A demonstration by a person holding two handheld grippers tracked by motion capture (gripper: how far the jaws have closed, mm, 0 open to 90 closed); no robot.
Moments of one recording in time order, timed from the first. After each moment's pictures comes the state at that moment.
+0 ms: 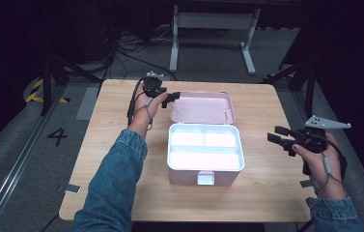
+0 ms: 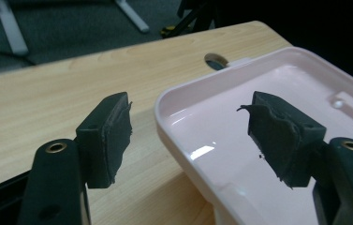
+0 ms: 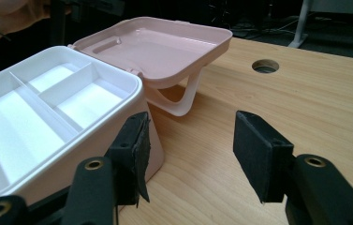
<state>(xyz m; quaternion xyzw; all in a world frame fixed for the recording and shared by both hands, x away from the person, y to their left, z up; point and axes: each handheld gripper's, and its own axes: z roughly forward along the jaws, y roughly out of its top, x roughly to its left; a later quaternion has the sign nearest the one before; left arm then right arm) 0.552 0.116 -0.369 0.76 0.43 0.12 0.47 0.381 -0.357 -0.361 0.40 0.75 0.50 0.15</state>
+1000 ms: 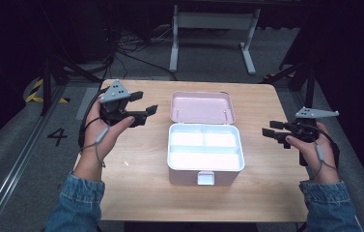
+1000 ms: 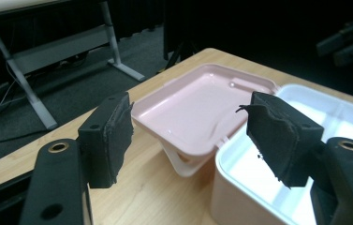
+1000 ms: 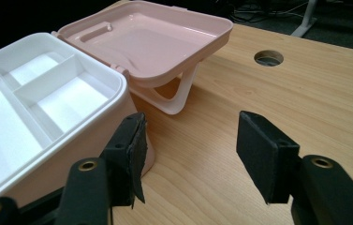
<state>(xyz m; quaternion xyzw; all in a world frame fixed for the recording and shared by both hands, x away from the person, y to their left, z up) 0.394 0.184 -0.288 0.78 0.30 0.21 0.51 0.409 -0.349 -0.360 0.39 0.78 0.47 0.13</state>
